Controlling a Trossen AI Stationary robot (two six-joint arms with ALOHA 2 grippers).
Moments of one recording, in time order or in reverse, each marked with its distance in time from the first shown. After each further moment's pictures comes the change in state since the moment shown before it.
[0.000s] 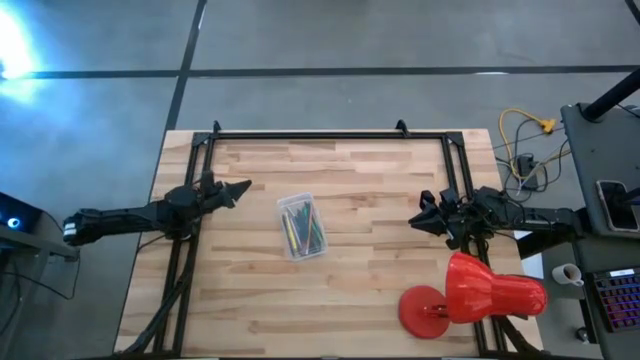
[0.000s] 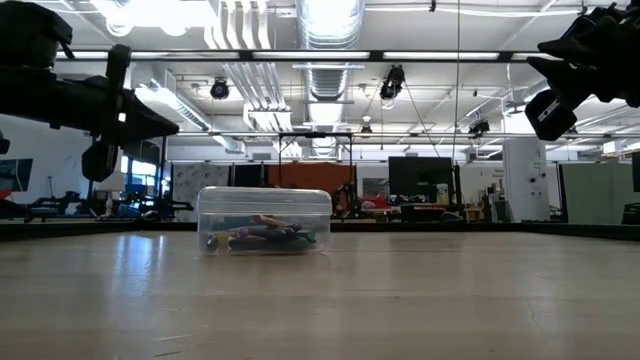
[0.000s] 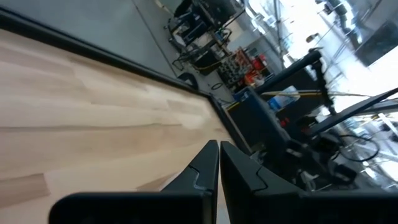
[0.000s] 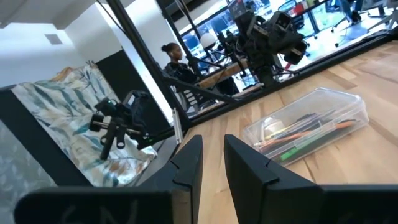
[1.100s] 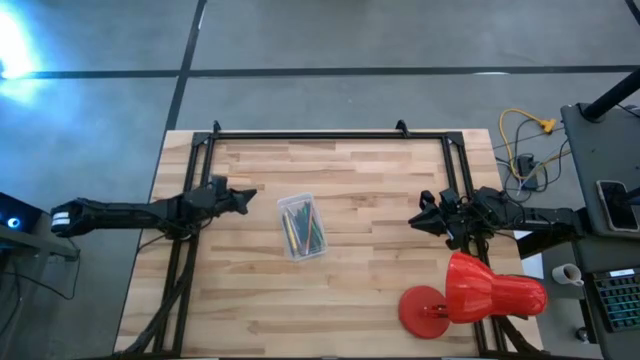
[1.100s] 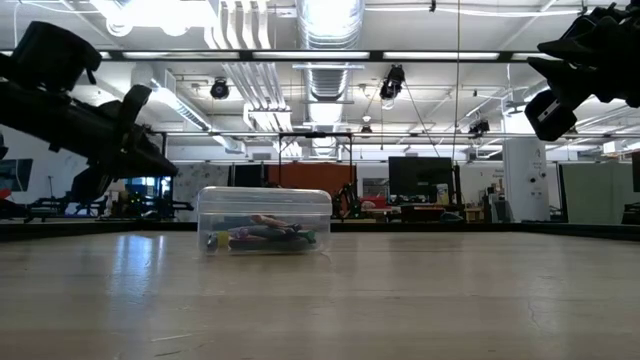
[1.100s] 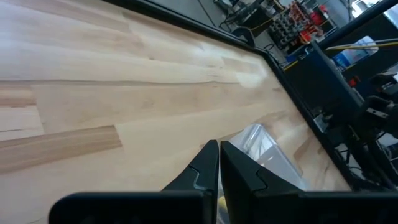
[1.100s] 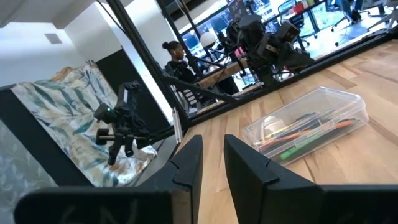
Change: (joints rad) left arm 0.000 0.283 0.000 0.000 0.000 0.000; right arm 0.000 0.003 0.000 0.000 0.000 0.000
